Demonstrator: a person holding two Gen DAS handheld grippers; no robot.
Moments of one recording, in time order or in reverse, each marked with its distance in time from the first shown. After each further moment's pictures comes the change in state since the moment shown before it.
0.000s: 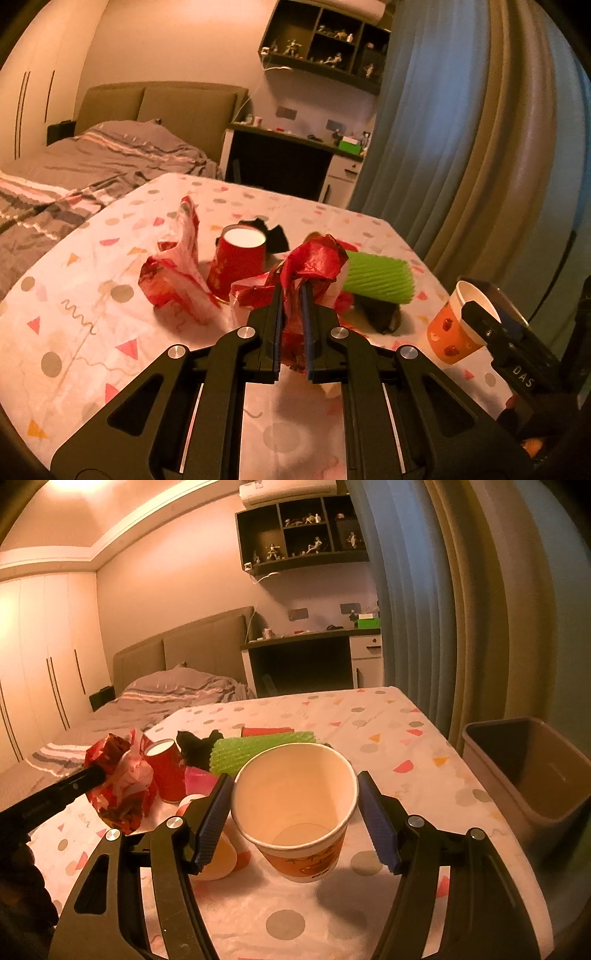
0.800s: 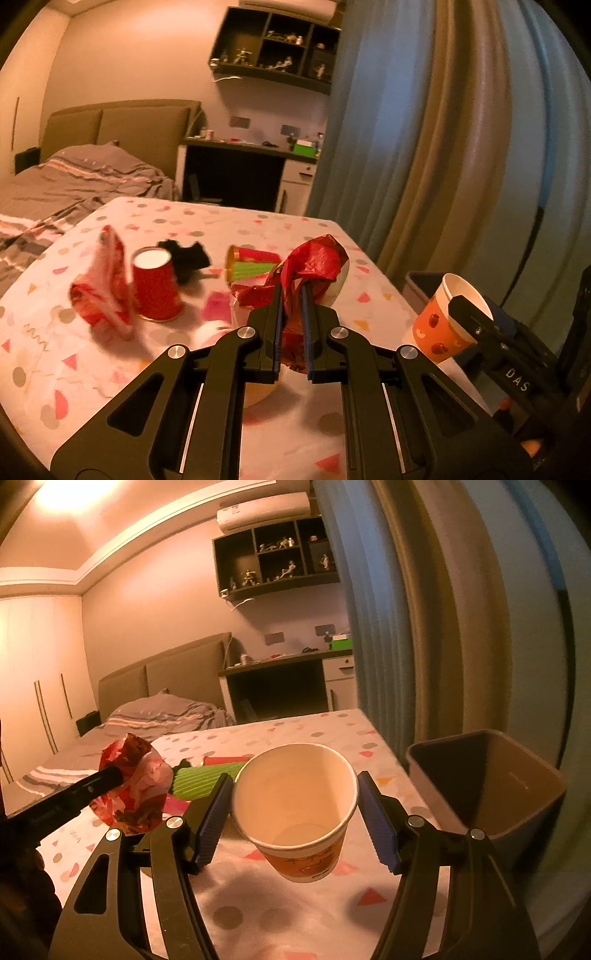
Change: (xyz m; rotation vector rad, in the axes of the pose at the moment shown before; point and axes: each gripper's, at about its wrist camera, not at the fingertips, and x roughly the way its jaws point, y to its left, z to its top) left arm 0.003 -0.094 0.003 0.110 -0.020 -0.123; right arm -0.046 -0.058 0.009 0.047 -0.088 -0.066
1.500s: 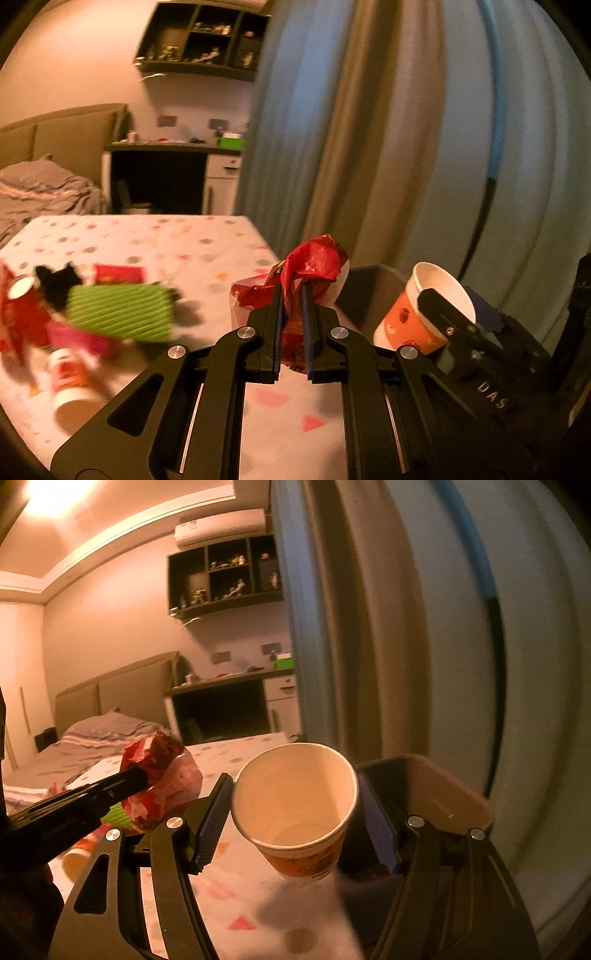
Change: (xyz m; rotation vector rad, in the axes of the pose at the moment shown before) left arm 0.071 -0.135 0.007 0.103 0.030 -0.222; right arm -0.022 -0.094 0.022 0.016 -0.075 -0.203
